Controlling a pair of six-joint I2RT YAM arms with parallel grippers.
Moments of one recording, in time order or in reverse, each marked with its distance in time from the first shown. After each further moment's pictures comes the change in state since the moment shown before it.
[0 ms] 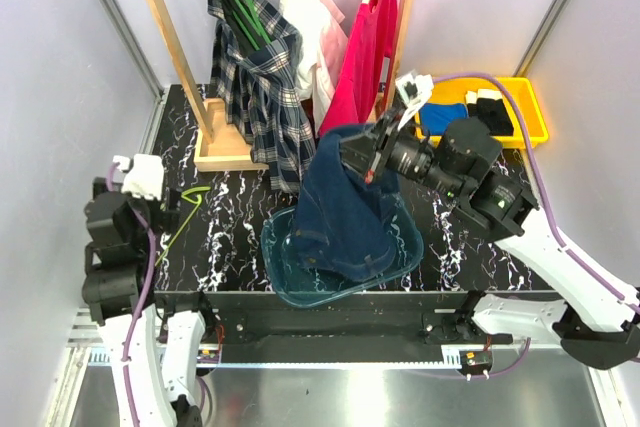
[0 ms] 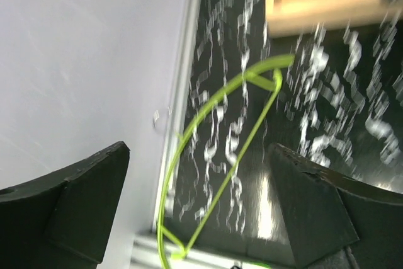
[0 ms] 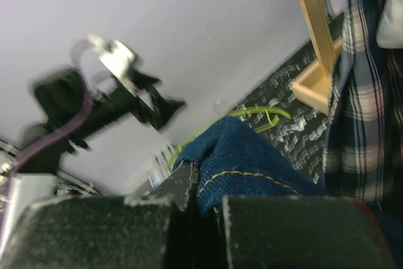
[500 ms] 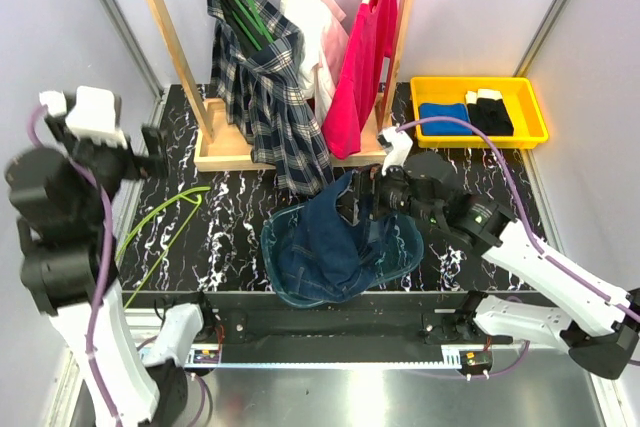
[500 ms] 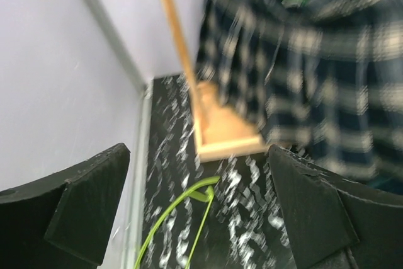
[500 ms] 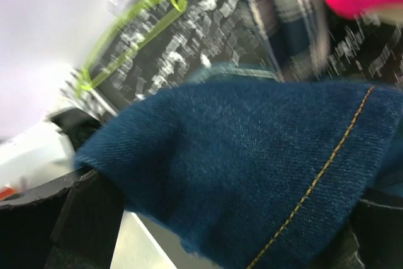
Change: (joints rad) left arm -0.001 0.306 0.653 -0.037 0.342 -0.200; right arm 0.000 -0.091 -0.324 -0.219 0.116 -0.040
